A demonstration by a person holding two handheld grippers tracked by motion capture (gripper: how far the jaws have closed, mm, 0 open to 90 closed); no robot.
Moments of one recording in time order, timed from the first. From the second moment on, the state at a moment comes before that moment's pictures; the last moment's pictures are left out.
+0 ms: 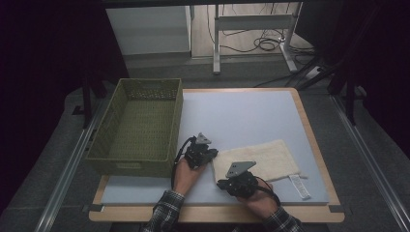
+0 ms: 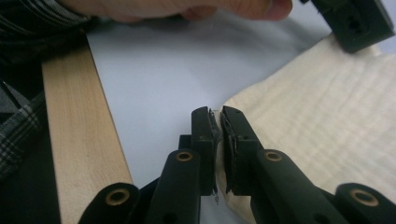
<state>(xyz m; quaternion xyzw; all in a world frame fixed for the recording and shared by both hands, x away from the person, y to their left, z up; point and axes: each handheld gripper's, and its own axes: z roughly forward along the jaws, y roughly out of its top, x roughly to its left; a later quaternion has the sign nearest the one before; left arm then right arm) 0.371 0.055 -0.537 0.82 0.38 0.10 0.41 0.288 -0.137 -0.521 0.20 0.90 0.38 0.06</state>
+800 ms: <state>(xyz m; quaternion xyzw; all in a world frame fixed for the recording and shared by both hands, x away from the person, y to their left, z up) 0.395 -0.002 -0.500 0.84 0.31 0.10 0.44 0.295 -0.217 -0.494 0.27 0.86 0.43 0.10</state>
